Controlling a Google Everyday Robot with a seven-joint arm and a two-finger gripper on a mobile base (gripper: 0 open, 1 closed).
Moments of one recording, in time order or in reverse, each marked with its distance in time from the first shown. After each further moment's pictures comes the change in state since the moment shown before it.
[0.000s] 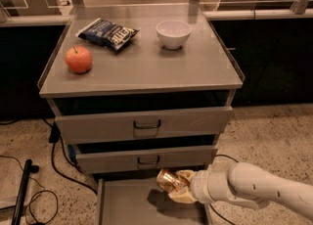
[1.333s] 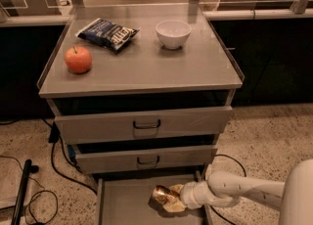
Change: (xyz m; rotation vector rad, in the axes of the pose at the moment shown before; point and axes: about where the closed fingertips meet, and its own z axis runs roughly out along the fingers) arm 0.129 -0.010 0.149 -0.175 0.034 0.080
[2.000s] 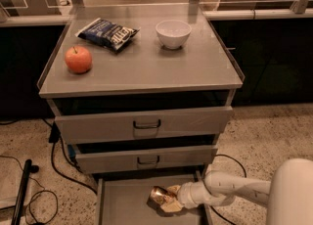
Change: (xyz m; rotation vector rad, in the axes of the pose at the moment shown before) arm 0.012 -0.007 0.025 -0.034 -0.015 0.015
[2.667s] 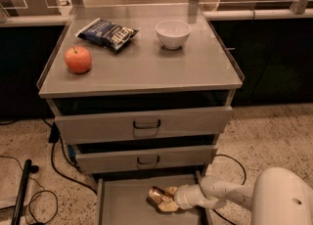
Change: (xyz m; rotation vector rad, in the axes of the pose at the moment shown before) arm 0.035 -0.033 0.056 0.017 -0.053 0.024
